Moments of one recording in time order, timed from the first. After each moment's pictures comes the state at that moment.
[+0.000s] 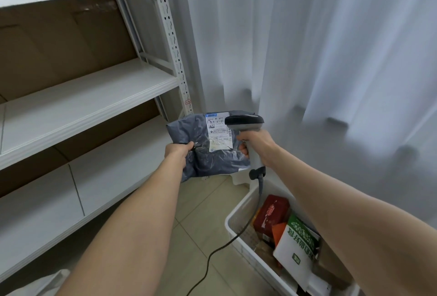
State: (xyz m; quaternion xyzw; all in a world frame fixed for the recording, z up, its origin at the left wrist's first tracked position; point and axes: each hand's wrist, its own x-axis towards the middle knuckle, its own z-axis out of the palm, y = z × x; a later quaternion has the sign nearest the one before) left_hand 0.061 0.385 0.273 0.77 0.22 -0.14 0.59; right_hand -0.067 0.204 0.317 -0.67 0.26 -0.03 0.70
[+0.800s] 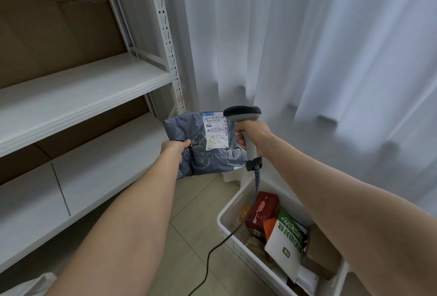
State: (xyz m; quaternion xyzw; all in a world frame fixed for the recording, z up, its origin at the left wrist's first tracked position) left_hand 0.067 0.391 0.266 0.75 0.20 -0.19 0.60; right_hand -0.059 0.217 0.332 -0.66 0.32 -0.03 0.68
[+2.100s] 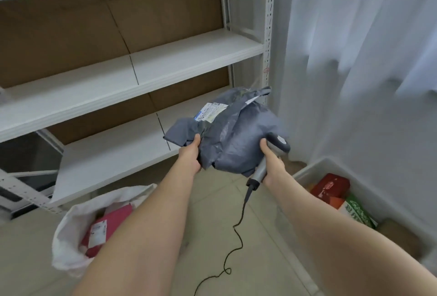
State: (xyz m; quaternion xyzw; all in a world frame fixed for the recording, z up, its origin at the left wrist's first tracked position) left_hand -0.116 0.675 0.266 0.57 0.31 -0.09 0.76; right_hand -0.179 0.493 0.227 -0.37 0.34 -0.02 0.86
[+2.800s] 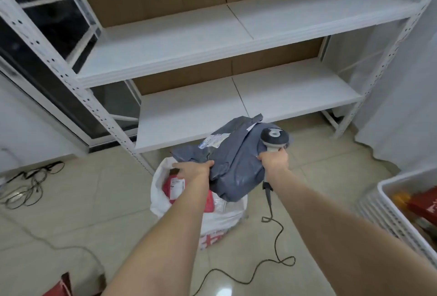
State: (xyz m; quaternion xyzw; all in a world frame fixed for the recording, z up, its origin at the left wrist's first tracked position) left_hand -0.141 1.045 0.171 0.71 0.50 -0.03 0.49; right_hand -0.113 0.868 0.161 -0.71 0.33 0.10 0.62
